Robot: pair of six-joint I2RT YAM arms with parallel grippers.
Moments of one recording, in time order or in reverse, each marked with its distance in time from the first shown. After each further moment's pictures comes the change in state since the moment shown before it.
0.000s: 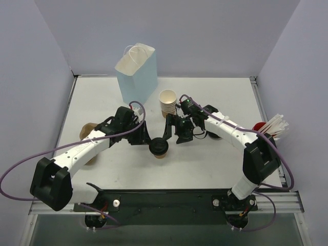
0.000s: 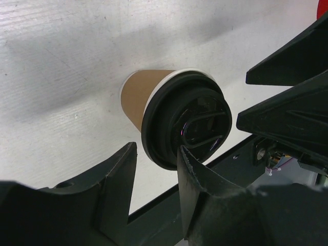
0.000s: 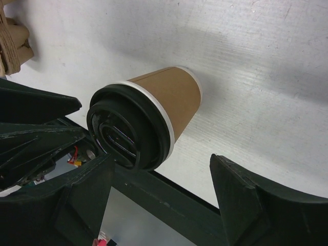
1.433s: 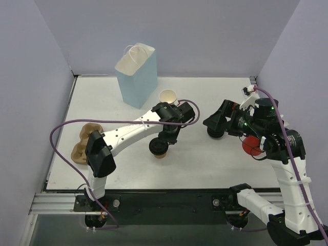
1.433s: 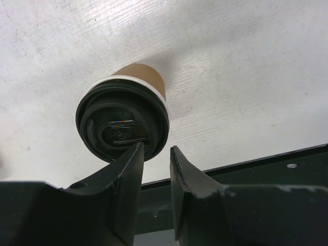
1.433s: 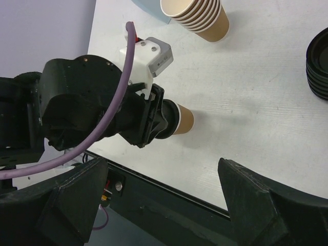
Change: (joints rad) left arm -0.472 0.613 0.955 -0.793 -0.583 -0.011; right arm -0.367 -0.698 0.146 -0.319 0.016 -0.099
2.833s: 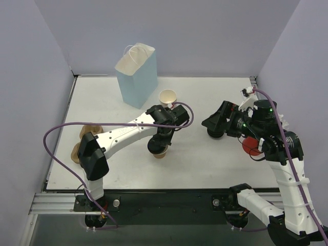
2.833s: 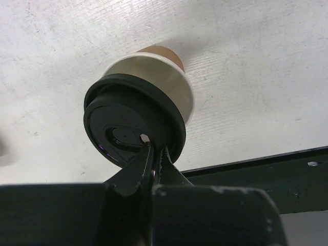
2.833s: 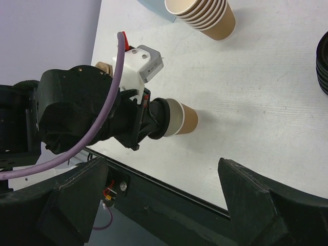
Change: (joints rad) left arm 0.010 -0.089 -0.127 0.016 -0.014 -0.021; right arm 0.005 -0.023 -0.056 0.043 -0.016 0.027
